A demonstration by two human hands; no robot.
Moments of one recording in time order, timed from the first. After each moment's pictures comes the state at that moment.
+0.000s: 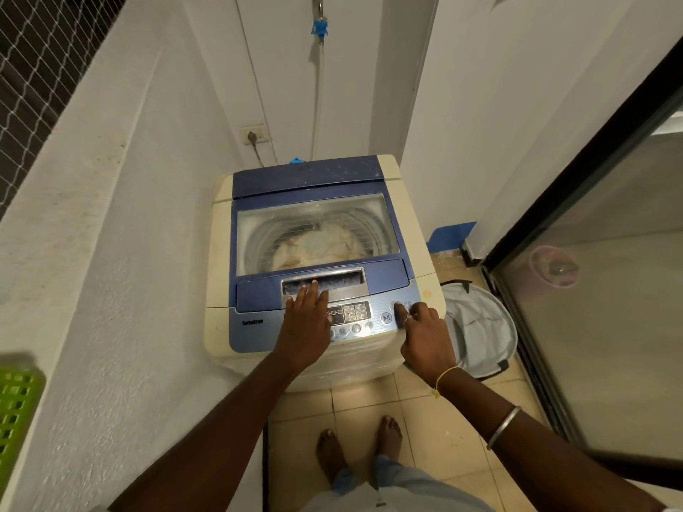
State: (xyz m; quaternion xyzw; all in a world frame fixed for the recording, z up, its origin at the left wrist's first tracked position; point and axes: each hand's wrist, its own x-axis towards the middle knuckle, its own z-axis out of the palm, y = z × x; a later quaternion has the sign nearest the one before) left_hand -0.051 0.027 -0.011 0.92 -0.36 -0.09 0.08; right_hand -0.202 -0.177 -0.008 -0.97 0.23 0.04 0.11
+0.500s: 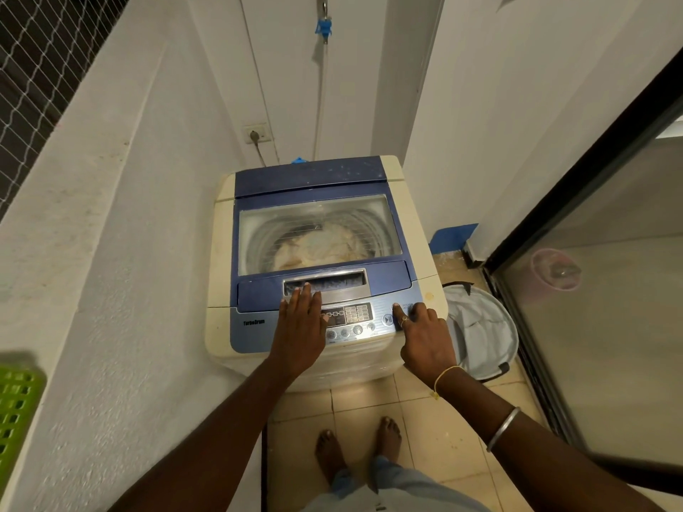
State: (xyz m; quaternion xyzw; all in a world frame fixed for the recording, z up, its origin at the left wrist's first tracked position) left_hand -0.049 0.041 -0.023 0.94 -0.34 -0.07 0.06; right_hand -0.196 -0.170 0.009 -0.97 0.21 0.11 0.07
